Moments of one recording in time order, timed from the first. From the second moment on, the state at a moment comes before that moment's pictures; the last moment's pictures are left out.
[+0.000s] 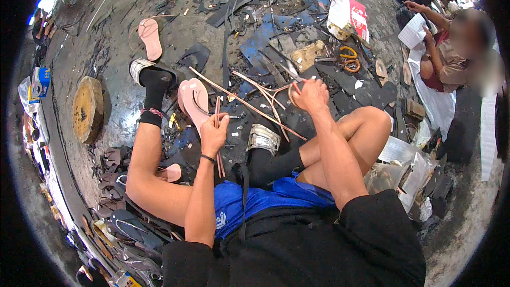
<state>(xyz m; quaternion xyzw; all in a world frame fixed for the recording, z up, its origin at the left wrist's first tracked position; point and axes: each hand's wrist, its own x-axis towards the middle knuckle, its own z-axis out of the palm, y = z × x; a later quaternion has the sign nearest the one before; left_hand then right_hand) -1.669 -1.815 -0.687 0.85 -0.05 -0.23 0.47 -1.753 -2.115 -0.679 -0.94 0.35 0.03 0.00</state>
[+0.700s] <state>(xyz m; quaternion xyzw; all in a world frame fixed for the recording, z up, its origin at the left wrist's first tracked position) -1.589 -1.752 -0.606 0.50 0.16 -0.08 0.84 -1.771 -2.055 -0.578 -0.82 0.12 0.21 0.52</state>
